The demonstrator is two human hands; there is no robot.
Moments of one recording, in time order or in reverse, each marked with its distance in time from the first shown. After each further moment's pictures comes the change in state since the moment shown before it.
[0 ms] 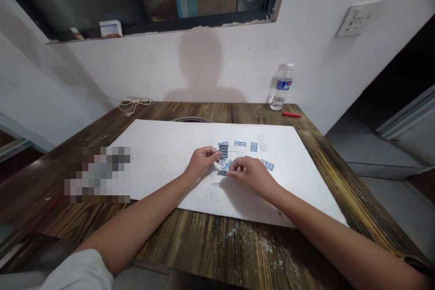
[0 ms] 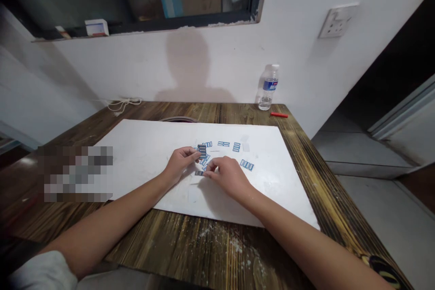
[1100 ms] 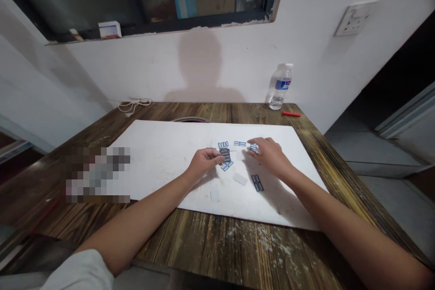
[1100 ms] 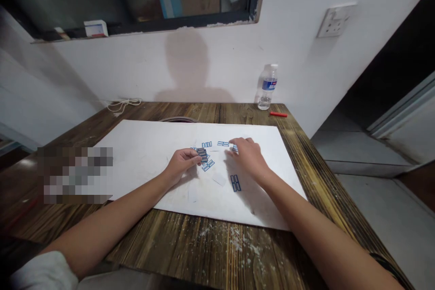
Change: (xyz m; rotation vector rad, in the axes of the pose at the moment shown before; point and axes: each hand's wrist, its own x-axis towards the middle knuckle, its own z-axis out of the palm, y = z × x) left_hand -0.004 0.004 0.000 0.029 -0.103 0.037; right_hand 0.025 0.051 -0.038 -0.384 0.186 0.055
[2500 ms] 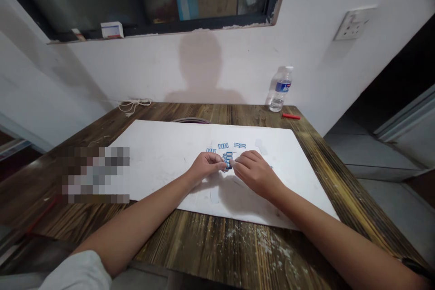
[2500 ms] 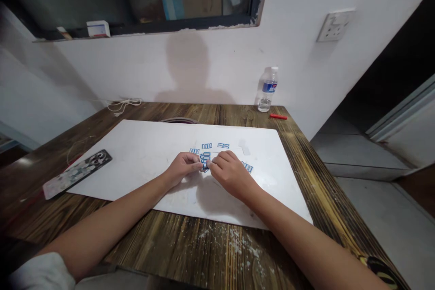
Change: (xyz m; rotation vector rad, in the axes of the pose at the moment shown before) left_hand -0.002 0.005 0.000 -0.047 -0.177 -0.050; right_hand -0.030 -0.040 0.012 -0.215 0.360 -0.840
